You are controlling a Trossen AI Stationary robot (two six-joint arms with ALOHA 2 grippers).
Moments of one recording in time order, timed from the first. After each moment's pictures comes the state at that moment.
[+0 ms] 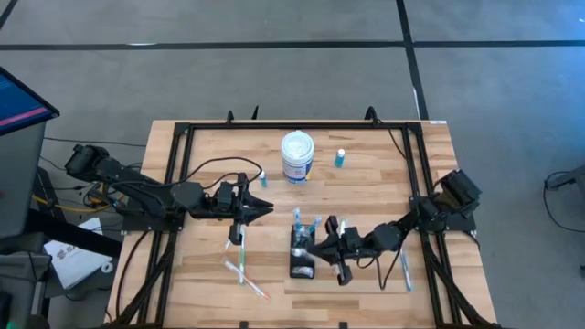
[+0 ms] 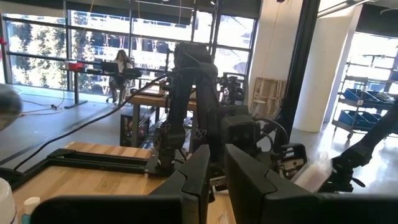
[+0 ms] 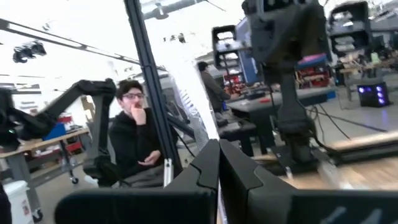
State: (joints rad) left arm -0.32 1.13 0.61 0.67 -0.32 -0.09; right arm 0.54 1.83 0.64 1.51 0.42 0.16
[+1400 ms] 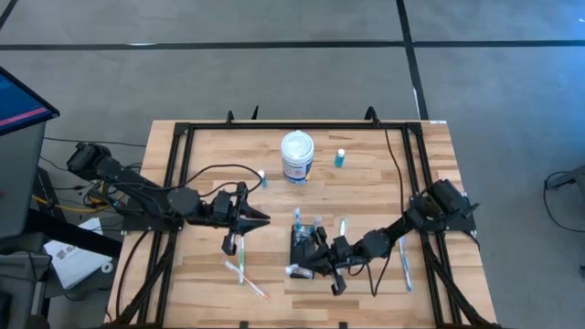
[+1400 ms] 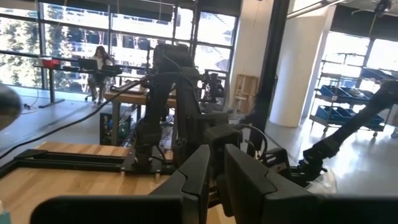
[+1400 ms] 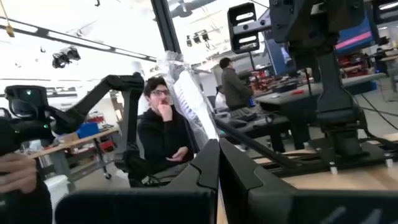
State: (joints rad) left arm -0.40 1.13 0.61 0.67 -0.32 -0.09; right arm 0.54 1.98 0.75 1.55 0.32 0.22
